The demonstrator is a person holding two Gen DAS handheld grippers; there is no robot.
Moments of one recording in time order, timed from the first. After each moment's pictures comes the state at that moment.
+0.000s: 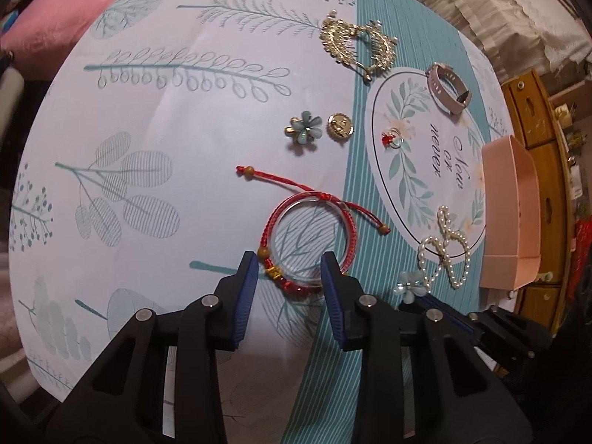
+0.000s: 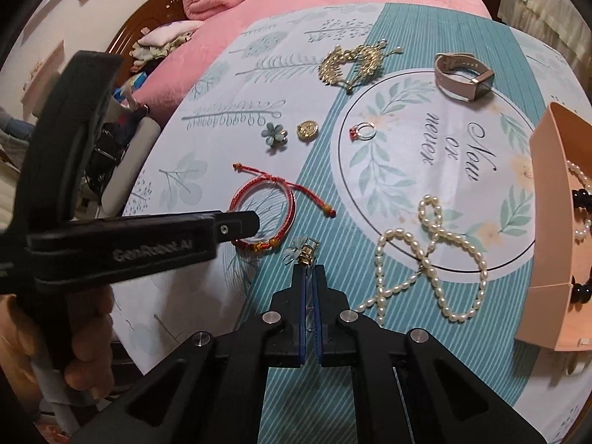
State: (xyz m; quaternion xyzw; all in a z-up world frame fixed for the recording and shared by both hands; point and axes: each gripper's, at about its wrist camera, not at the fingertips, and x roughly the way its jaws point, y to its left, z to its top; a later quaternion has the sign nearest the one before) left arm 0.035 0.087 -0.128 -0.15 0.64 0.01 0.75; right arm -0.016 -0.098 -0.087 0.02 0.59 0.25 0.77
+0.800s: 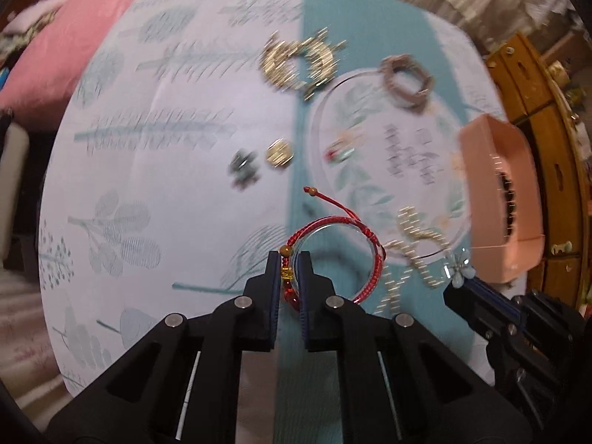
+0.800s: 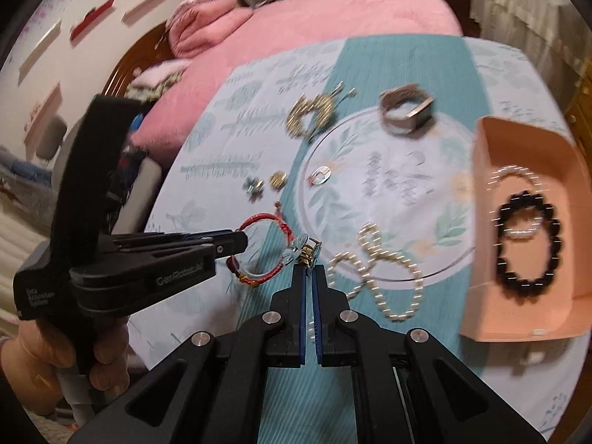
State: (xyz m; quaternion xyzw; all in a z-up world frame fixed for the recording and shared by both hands) left arm 0.062 0.032 -0.086 -0.07 0.63 -0.01 0.77; right arm -0.011 -0.158 -0.035 0.08 0.55 0.22 0.80
